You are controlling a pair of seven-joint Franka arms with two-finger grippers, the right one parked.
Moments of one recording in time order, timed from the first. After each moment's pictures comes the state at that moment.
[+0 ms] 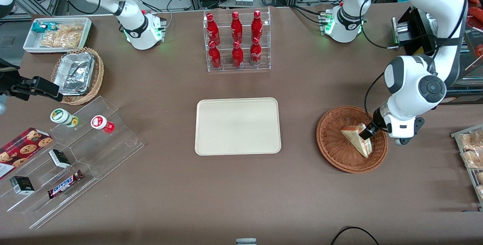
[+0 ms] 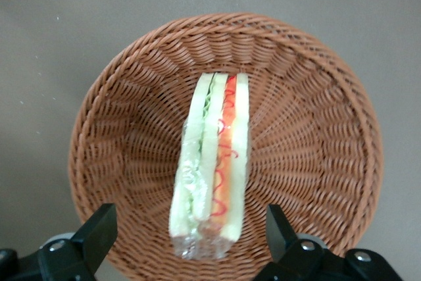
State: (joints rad) arm -0.03 0.25 -0.04 -2.09 -0.03 2.35 -0.87
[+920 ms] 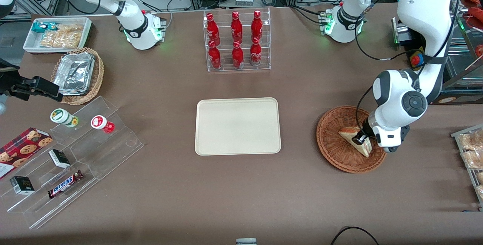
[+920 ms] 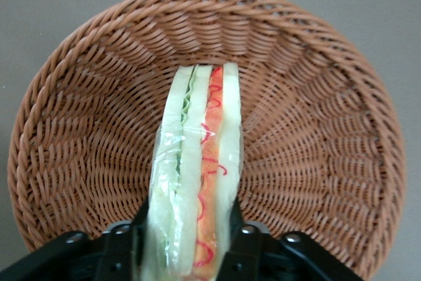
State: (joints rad) arm -0.05 0.36 -0.05 -2.04 -0.03 2.40 -0.90
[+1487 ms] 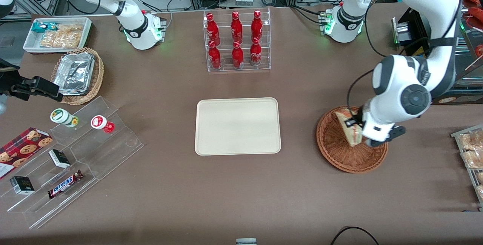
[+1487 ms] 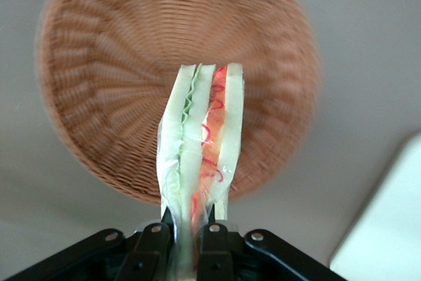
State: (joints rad) arm -0.18 0.28 -0.06 -1.84 -0.02 1.94 -0.50
